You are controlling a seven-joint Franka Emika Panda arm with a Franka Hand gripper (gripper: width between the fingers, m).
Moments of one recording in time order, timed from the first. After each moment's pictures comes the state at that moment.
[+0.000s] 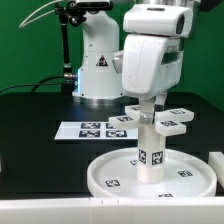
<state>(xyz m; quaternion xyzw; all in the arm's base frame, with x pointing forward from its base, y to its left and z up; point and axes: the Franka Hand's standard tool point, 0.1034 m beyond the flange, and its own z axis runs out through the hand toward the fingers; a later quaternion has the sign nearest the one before) 0.575 0.036 0.102 0.85 0.53 0.00 0.05</state>
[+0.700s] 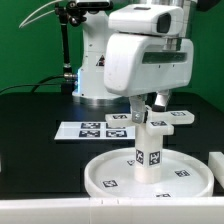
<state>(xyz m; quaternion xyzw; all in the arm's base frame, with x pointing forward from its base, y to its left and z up) 0.575 0.034 0.102 0.92 0.38 0.00 0.05</state>
